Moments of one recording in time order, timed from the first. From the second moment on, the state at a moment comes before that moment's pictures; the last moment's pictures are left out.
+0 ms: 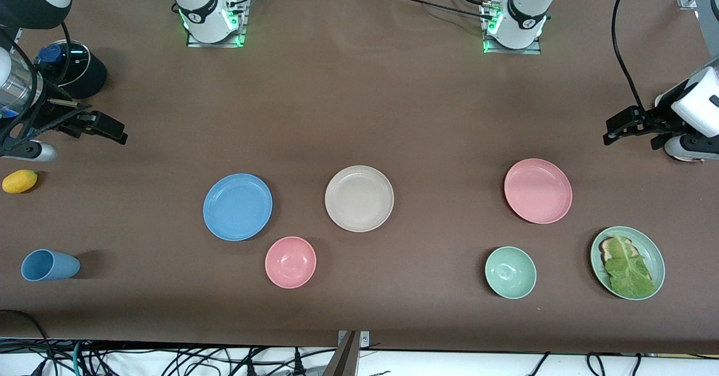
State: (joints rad) left arm 0.07 0.07 -0.05 -1.62 -0.04 1.71 0.08; right arm 0.07 0.14 -0.01 -1.52 0.01 1.64 0.19
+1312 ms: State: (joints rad) left arm 0.07 0.15 -0.05 -1.63 -0.02 1.71 0.08; right arm 0.08 0.15 -0.01 -1.52 -0.01 1.70 0.15
